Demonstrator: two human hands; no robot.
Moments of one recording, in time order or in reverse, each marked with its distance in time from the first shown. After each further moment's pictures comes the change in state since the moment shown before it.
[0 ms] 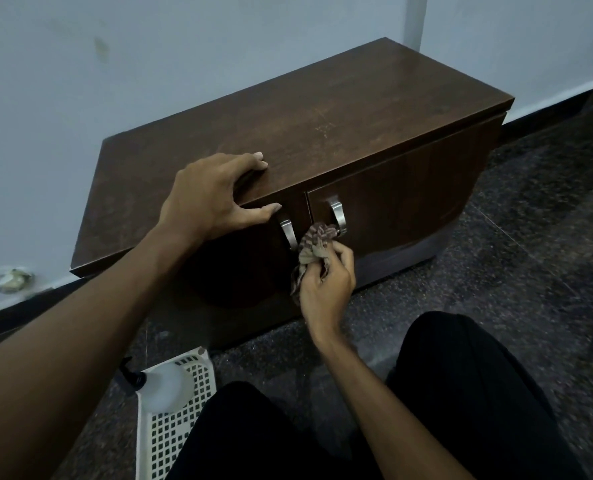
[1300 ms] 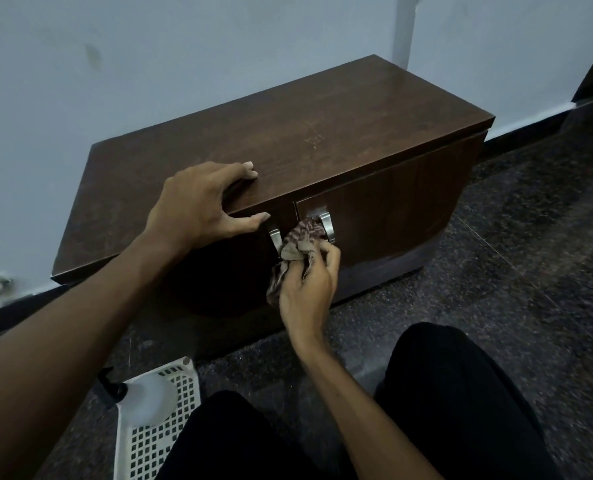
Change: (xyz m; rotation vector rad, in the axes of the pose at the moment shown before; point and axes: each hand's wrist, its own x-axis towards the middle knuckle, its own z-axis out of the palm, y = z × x) left_hand 0.001 -0.001 0.001 0.006 -0.010 -0.008; right_hand 0.003 -0.008 0.006 -0.006 -0.033 -0.078
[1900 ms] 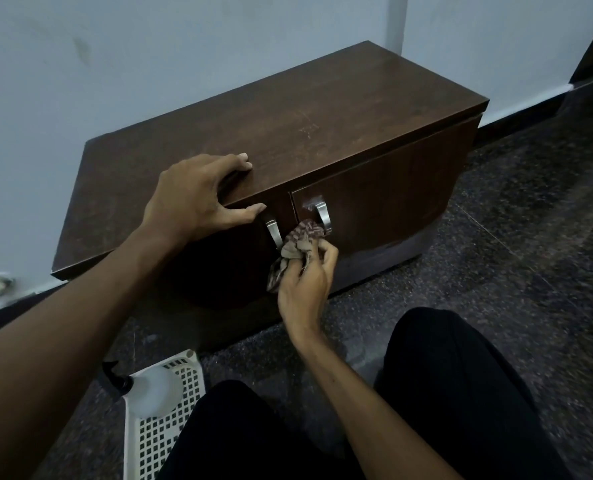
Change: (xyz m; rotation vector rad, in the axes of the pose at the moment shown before) left_hand 0.000 0.002 -0.002 0.015 0.007 0.017; right_hand -0.006 0.015 0.002 -0.062 -0.011 0.021
